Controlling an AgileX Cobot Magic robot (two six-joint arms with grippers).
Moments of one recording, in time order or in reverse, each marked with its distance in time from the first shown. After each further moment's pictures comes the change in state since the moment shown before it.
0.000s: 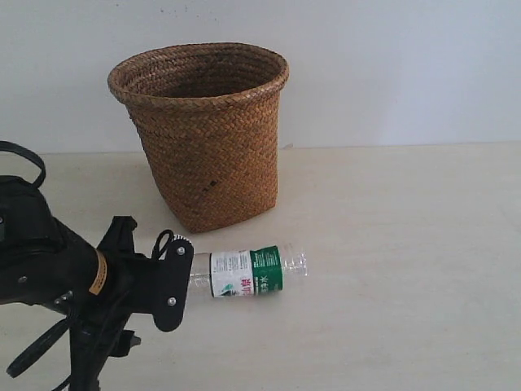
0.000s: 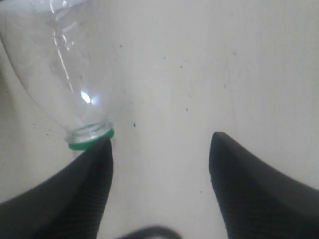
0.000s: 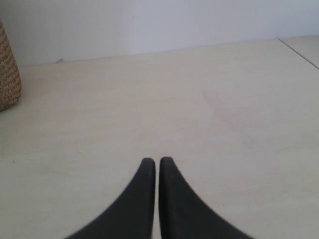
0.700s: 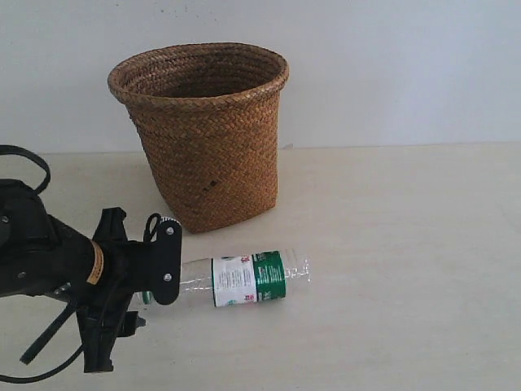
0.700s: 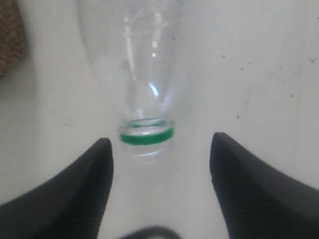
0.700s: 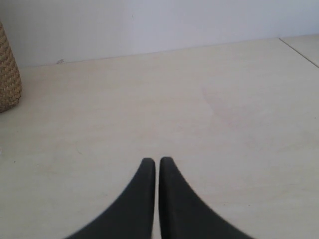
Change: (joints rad) left arm 0.094 0.065 0.000 0.091 -0.146 -0.136; right arm 0.000 0.000 0.000 0.000 0.000 0.007
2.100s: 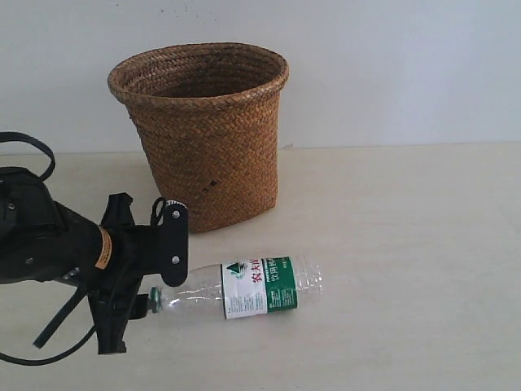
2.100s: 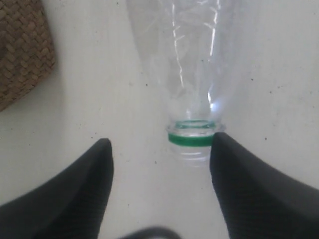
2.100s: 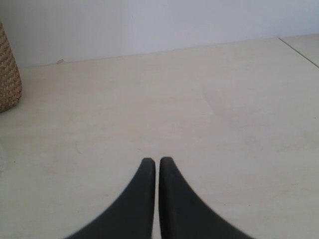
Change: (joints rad) left arm 0.000 0.005 -0.039 0.000 -0.017 -0.016; right arm 0.000 0.000 0.000 0.000 0.000 0.002
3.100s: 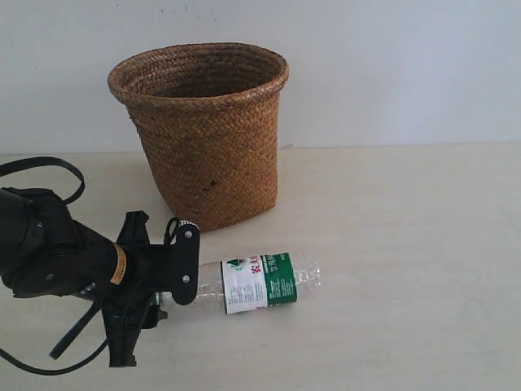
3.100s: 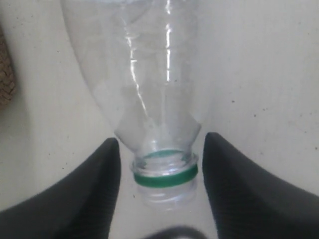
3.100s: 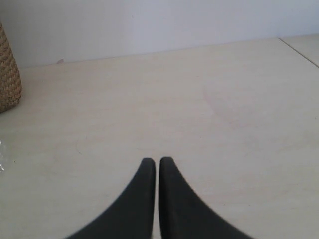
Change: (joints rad) left arm 0.000 0.094 -0.001 0.000 -0.084 0.032; right arm 0.000 0.000 0.000 0.000 -0.001 0.000
